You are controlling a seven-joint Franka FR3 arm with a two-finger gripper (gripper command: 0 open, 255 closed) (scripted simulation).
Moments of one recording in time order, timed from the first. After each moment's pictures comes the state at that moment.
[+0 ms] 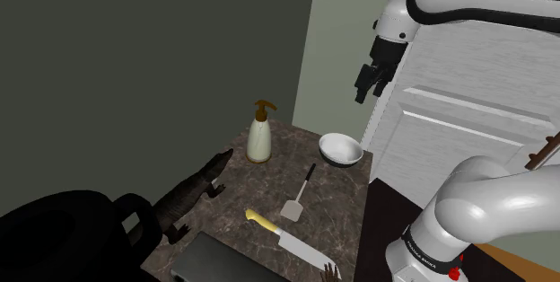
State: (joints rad) arm 0.01 -0.81 -0.03 -2.39 0.00 1.61 0.00
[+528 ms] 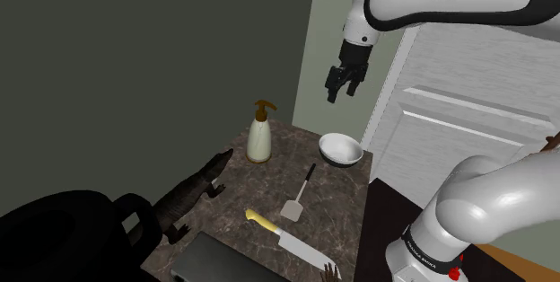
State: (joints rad) arm 0.03 -0.60 0.02 -2.32 0.02 1.73 0.06
